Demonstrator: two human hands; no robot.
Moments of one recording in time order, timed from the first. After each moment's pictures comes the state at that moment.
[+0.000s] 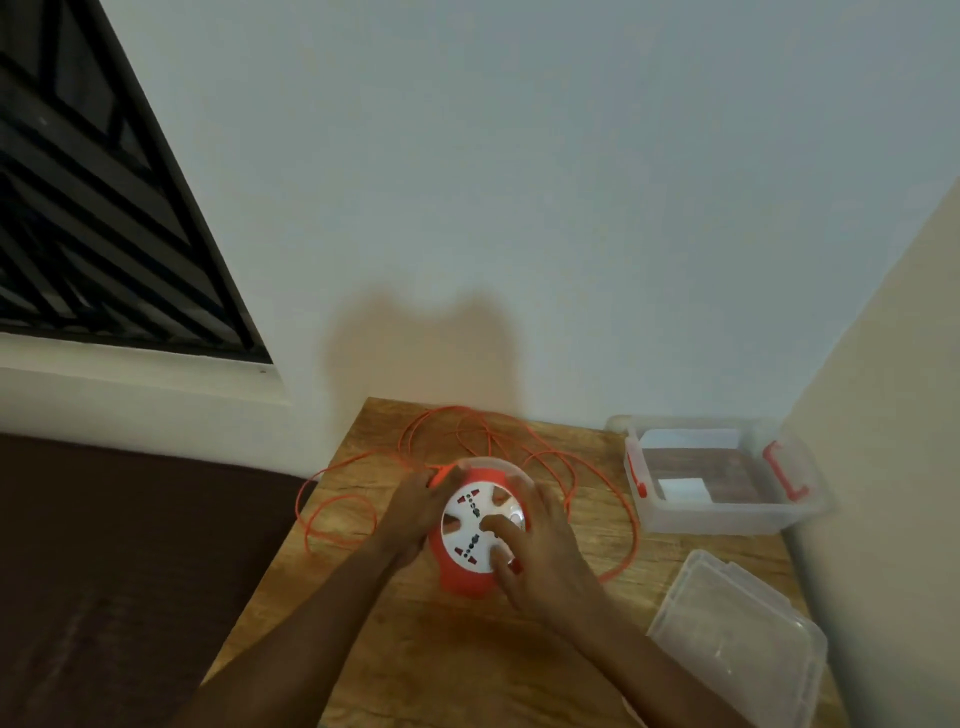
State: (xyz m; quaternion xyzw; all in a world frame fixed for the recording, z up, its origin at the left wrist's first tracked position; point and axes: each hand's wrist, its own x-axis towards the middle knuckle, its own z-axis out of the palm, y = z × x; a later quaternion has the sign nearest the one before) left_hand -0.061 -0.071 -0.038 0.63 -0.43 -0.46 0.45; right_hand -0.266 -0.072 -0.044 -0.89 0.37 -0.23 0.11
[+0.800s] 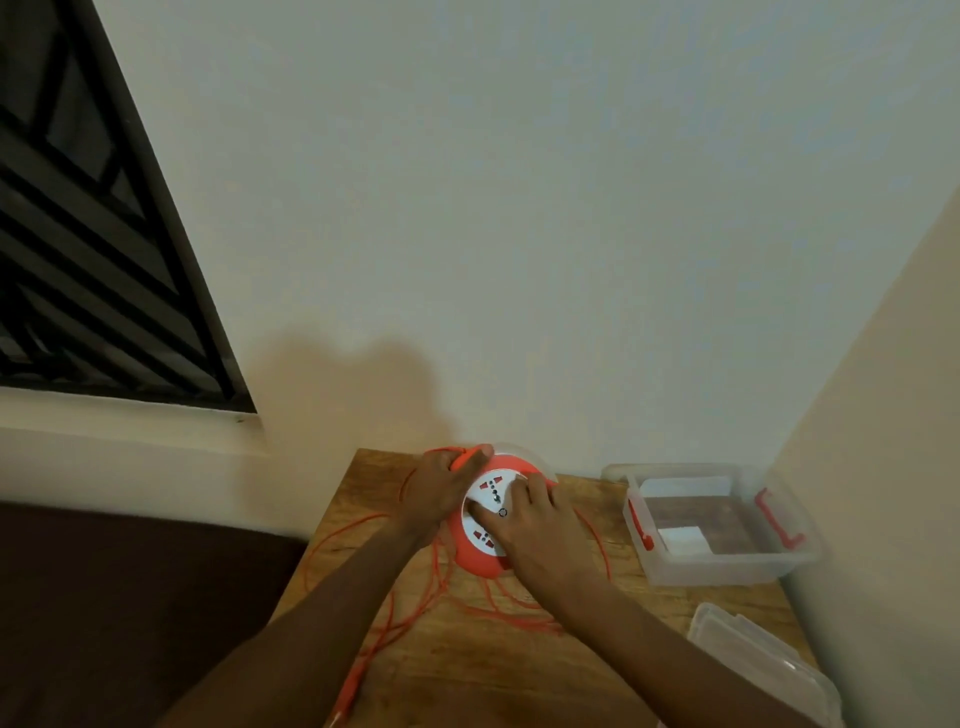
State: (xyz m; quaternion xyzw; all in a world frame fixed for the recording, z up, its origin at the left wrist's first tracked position) left_hand -0.046 -0.135 0.019 0.60 -0.48 -0.42 0.49; right_hand -0.212 -0.120 0.015 -0.90 0.41 0.00 -0.12
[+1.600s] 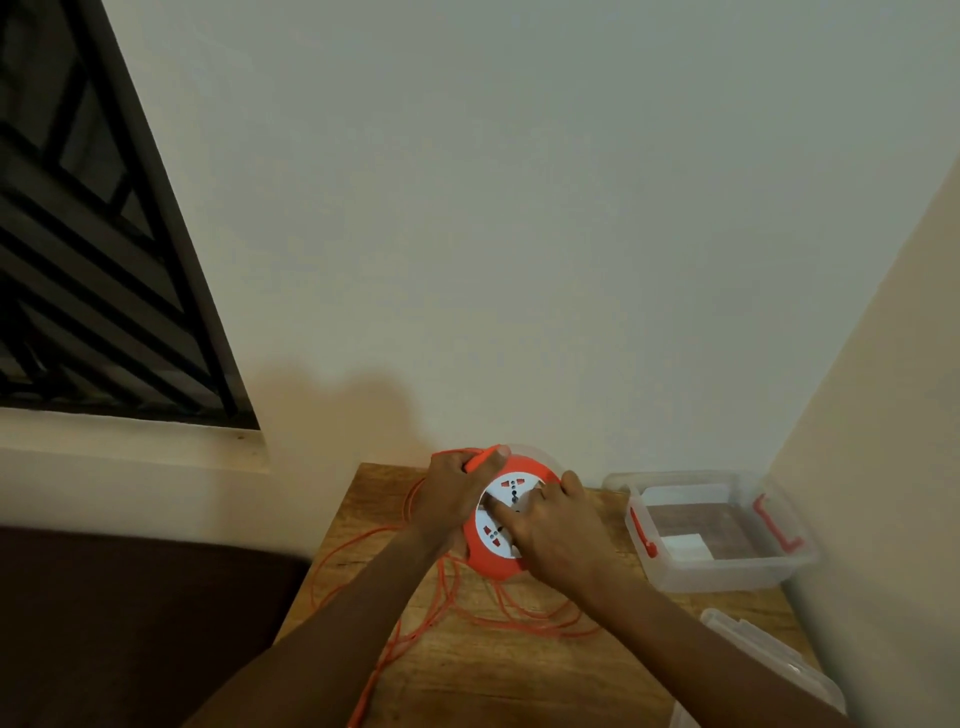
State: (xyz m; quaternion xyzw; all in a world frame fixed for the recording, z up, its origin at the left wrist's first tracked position) left_hand -0.053 -0.134 0.035 0.56 -0.48 -0.41 0.53; right_hand -0.215 -0.123 0.046 -0.90 0.39 0.07 -0.18
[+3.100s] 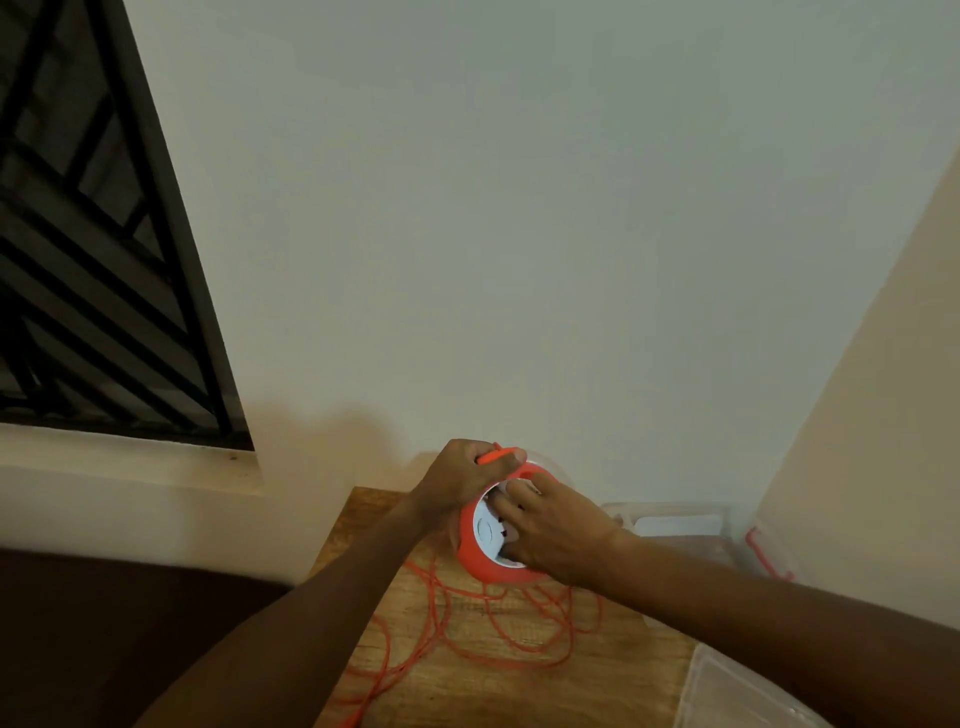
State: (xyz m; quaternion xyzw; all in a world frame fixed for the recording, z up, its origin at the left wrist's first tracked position) left_hand -0.040 -0.172 0.066 0.54 -0.65 -0.32 0.43; right_hand -0.223 -0.133 0.107 -0.89 0.13 0.17 -0.41
